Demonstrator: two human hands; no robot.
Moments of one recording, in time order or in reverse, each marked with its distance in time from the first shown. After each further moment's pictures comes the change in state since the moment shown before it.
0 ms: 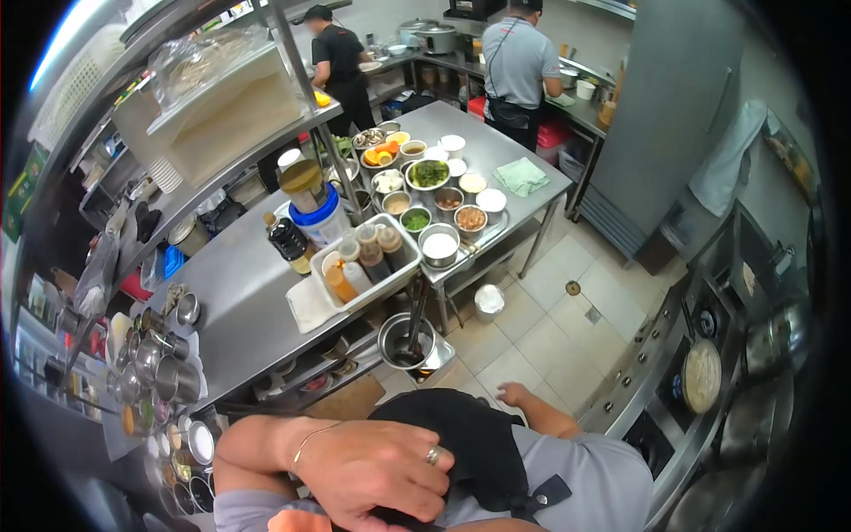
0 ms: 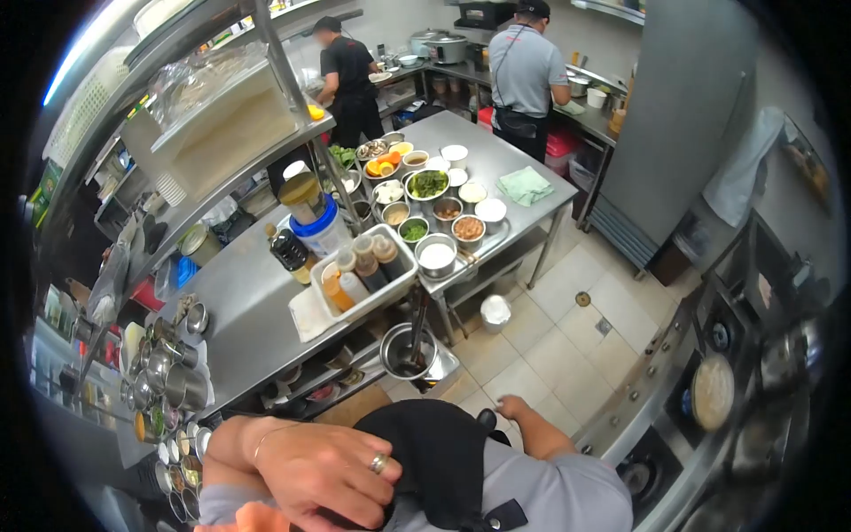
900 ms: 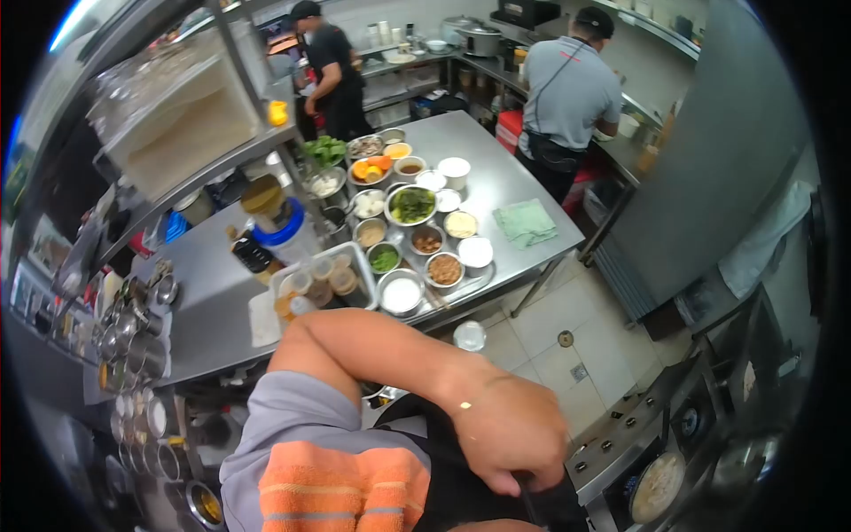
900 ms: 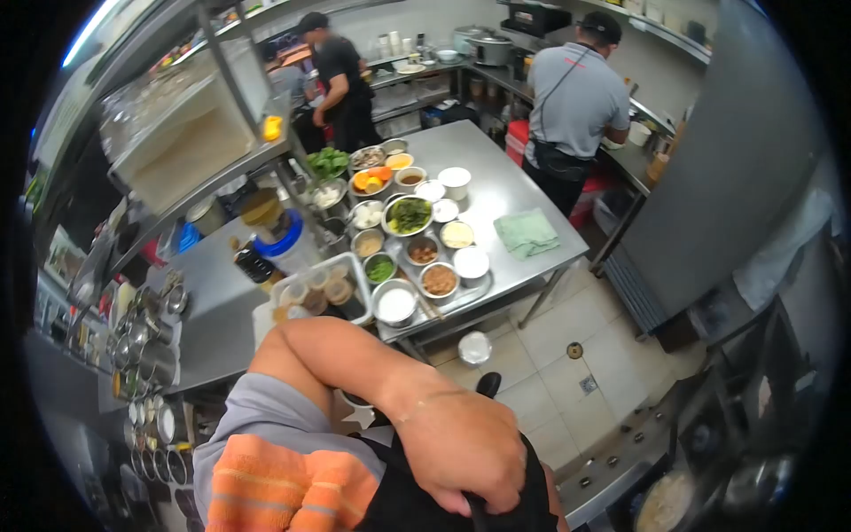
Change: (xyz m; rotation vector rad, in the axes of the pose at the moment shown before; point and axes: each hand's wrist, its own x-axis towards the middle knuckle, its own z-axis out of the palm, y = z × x) left_hand 0.238 -0.290 -0.093 0.031 -0.500 0.048; right_hand -0.009 0.198 -0.182 0.514 0.132 0.339
